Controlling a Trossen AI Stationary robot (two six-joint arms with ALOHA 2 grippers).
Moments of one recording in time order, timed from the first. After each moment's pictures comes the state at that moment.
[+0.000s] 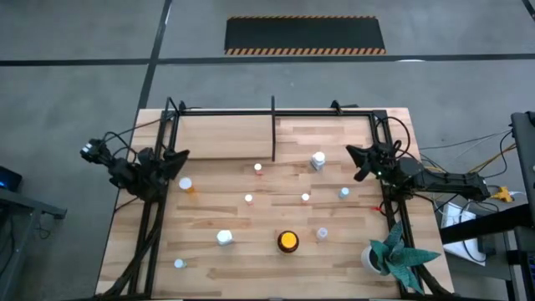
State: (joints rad) left arm -0.56 0.11 0.01 0.74 -0.89 -0.17; right arm -0.06 0.04 0.01 0.11 0.55 0.38
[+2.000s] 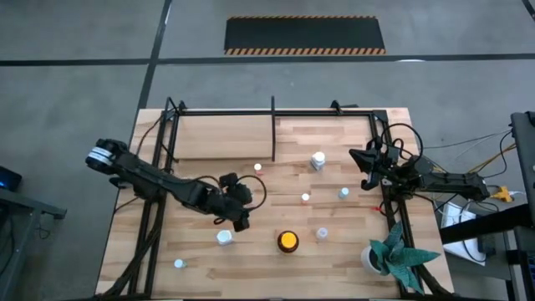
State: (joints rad) left arm -0.34 1.50 0.96 -0.38 -0.47 -0.46; right arm -0.05 0.03 0.01 0.35 0.26 0.07
